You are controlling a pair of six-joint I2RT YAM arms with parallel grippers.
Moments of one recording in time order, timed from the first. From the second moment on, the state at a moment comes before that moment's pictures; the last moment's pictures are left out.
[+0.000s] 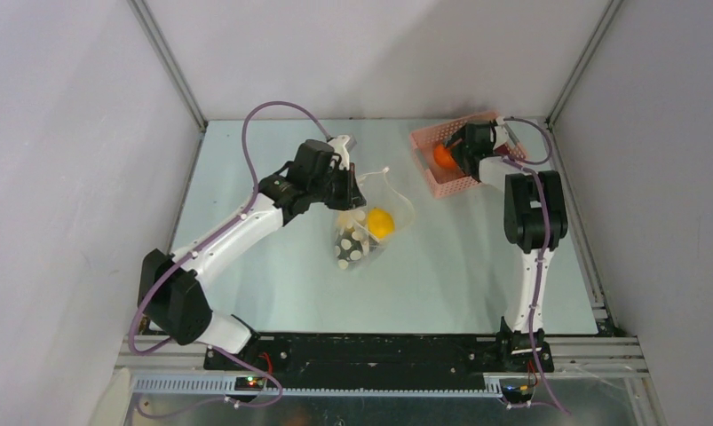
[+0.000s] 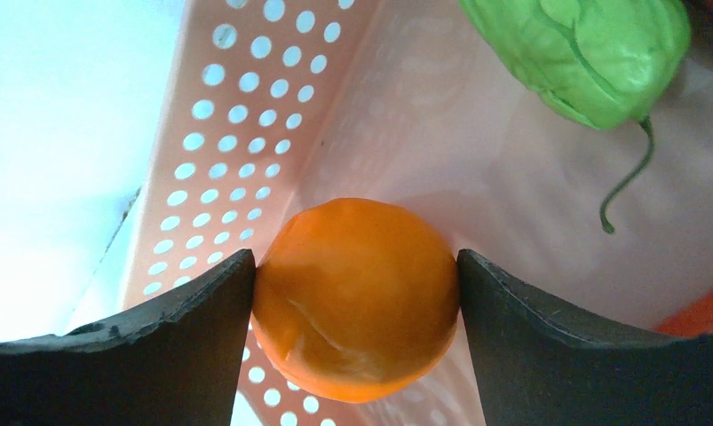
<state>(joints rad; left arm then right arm) -0.60 1.46 1.24 -0.44 0.23 -0.44 0.11 2.19 1.52 0.08 0.14 0.94</state>
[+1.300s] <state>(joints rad) -0.60 1.42 1.20 -0.38 0.24 -0.46 0.44 1.18 1.06 0.02 -0.08 0.66</state>
